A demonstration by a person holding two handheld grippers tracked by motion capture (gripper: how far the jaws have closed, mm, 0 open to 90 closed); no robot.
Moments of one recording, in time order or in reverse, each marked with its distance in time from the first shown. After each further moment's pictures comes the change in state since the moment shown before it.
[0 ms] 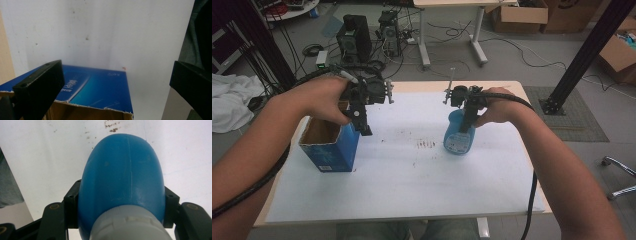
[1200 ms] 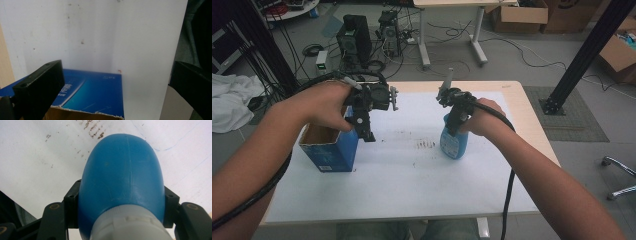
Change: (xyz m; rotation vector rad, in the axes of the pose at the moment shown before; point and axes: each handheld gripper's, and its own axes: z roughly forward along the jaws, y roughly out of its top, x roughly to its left) left arm -0.018 0.006 0.000 -0.001 0.013 0.019; right arm 0.019 0.021 0.011 0.026 -0.057 0.483
